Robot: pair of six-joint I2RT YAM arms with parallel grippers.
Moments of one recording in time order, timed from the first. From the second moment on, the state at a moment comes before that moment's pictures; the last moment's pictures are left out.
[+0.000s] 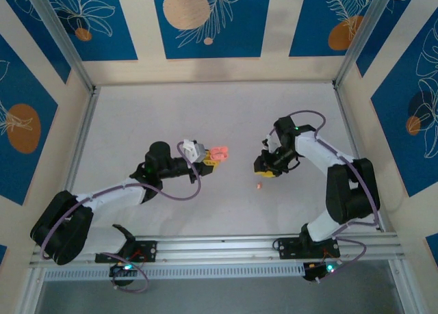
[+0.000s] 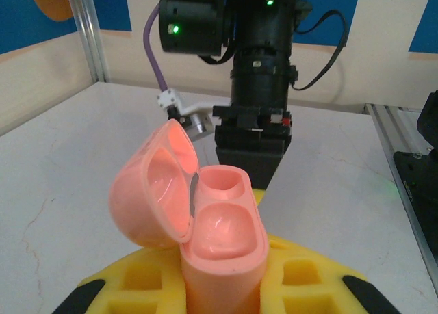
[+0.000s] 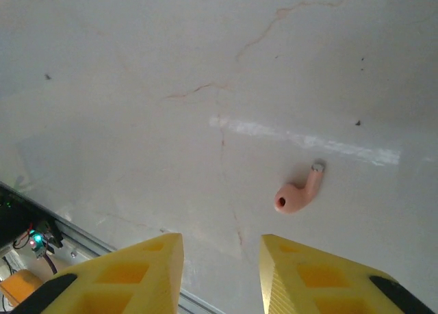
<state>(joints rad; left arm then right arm) -0.64 1.28 0.54 0.58 0.65 0.10 0.24 1.59 1.03 -0.96 -0.52 0.28</state>
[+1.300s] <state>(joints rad) -0.64 1.28 0.57 0.50 0.65 0.11 0.32 1.79 1.11 -1.08 -0.42 0.23</state>
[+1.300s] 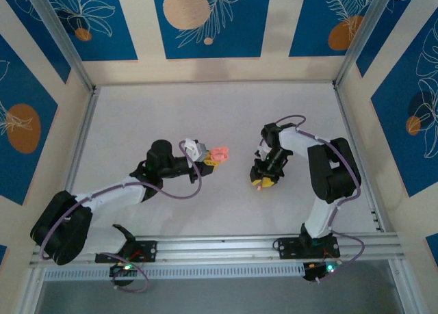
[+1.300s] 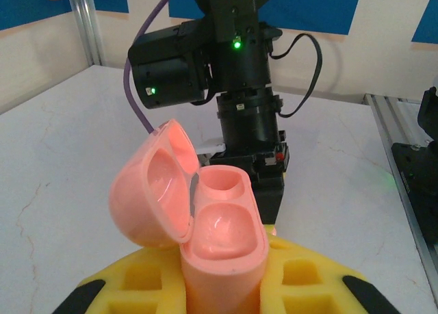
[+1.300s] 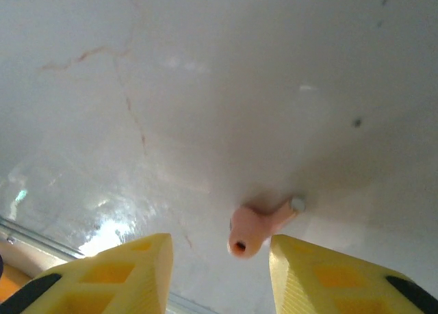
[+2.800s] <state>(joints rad) -0.64 1.23 0.56 0.47 0.61 0.11 0.38 1.87 1.14 -1.11 -0.39 0.22</state>
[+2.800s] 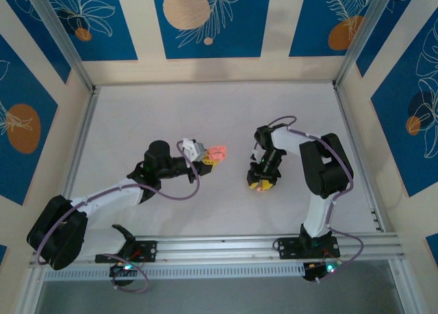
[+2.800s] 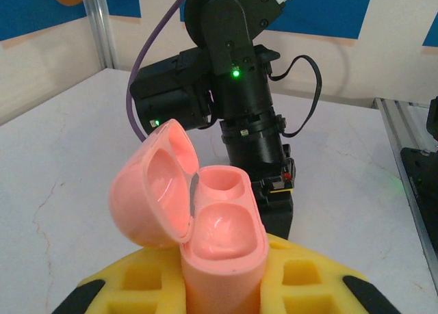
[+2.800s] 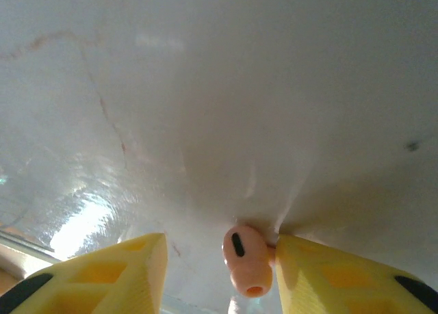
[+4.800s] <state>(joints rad) -0.64 1.21 0.56 0.44 0.61 0.13 0.46 1.92 1.18 -1.20 -0.26 0.24</state>
